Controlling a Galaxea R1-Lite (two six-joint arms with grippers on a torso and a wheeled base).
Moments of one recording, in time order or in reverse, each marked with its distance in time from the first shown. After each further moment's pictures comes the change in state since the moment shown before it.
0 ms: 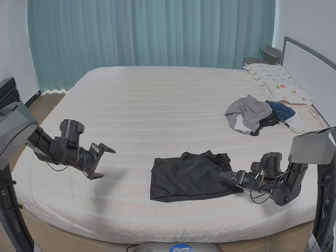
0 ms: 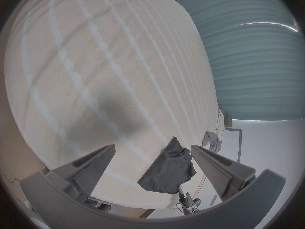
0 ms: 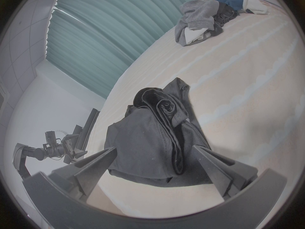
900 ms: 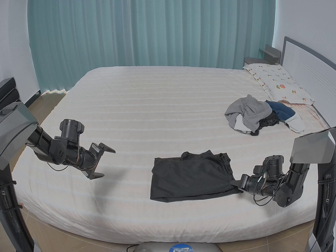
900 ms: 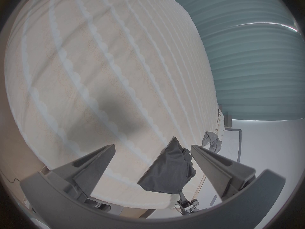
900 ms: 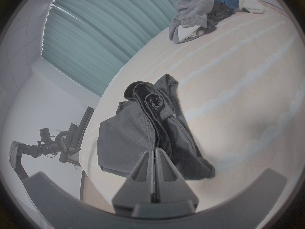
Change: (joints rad) left arm 0.000 0.002 -0.004 0.001 0.000 0.000; right arm -0.046 -0.013 0.061 0.005 -0.006 -0.058
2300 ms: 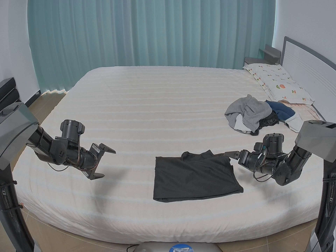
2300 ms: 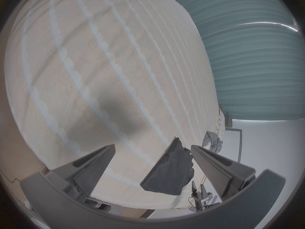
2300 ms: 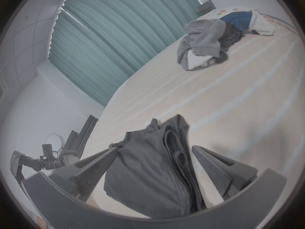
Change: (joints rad) left arm -0.002 0.006 -0.001 -0.001 0.003 0.000; right arm -0.022 -0.034 -0.353 0.270 -0.018 -0.001
